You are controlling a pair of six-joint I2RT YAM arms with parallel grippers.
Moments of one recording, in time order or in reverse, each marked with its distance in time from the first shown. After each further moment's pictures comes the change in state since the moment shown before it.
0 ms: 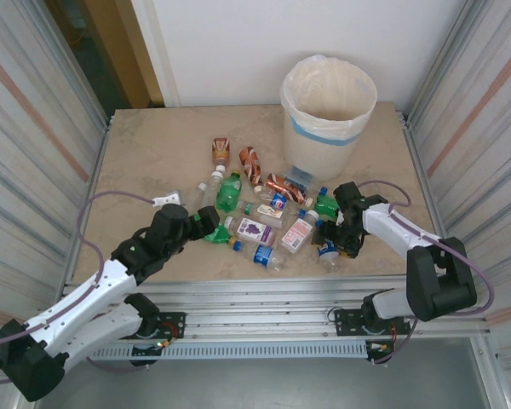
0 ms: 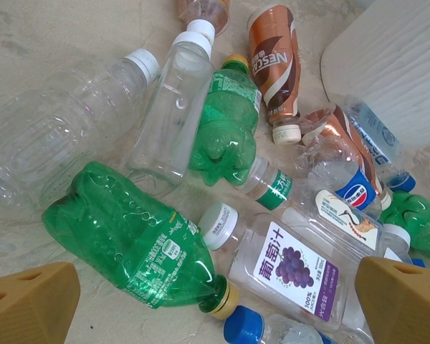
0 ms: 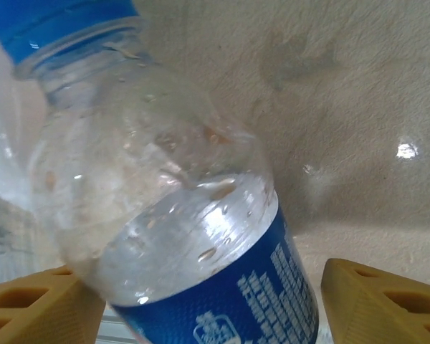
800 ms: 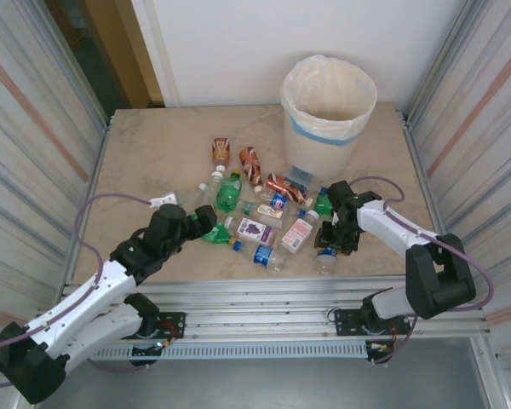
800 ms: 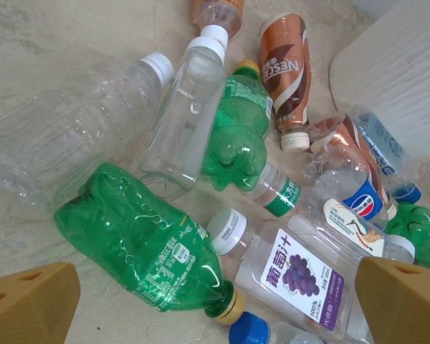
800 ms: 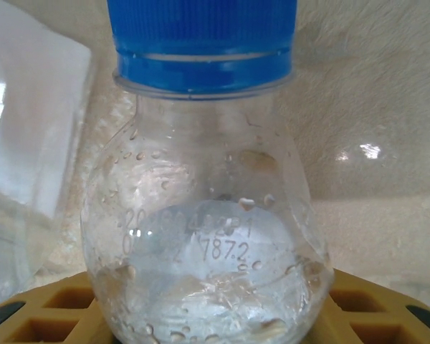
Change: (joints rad) left arm 0.026 -0.010 -0.010 -0.001 -0.001 -0.019; right arm 0.071 0.005 0.065 -0.079 0.079 -0.008
